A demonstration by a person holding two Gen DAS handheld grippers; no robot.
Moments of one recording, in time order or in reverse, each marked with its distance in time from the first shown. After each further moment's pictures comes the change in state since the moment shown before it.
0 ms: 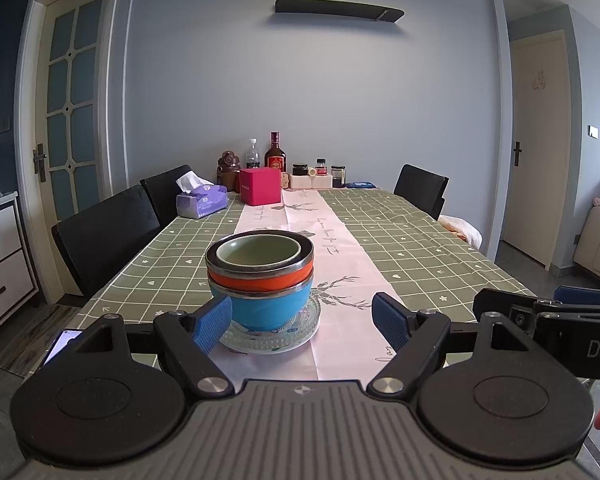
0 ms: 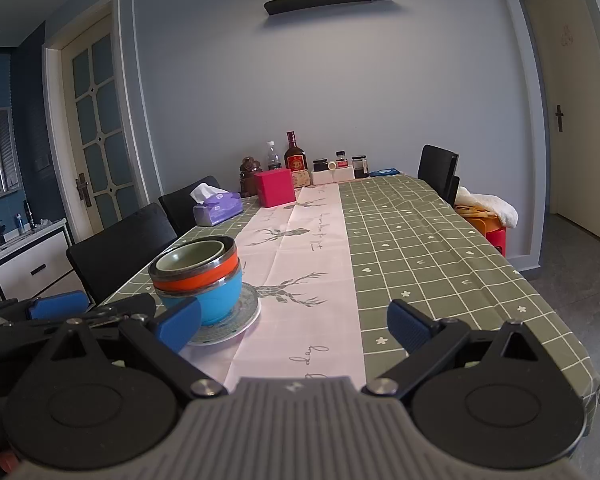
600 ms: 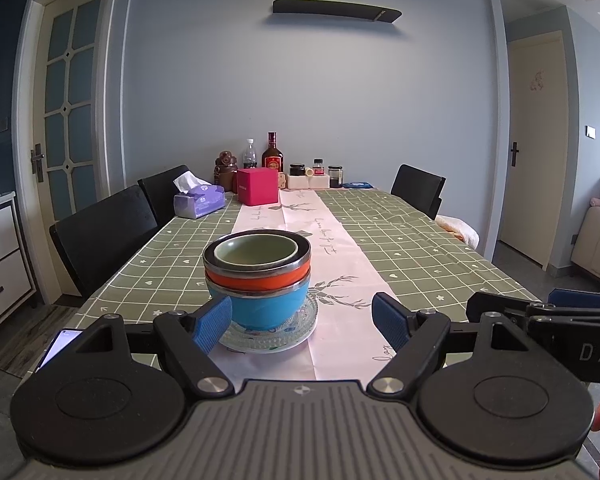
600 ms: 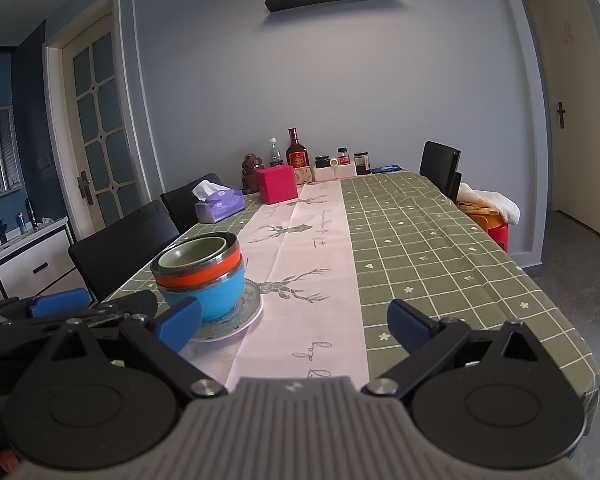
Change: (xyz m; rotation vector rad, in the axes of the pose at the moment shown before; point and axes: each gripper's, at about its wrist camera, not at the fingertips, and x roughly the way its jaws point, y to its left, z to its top) left arm -0.001 0.000 0.001 0.001 -0.001 -0.008; right arm 0.001 0.001 0.000 0.002 0.010 0.004
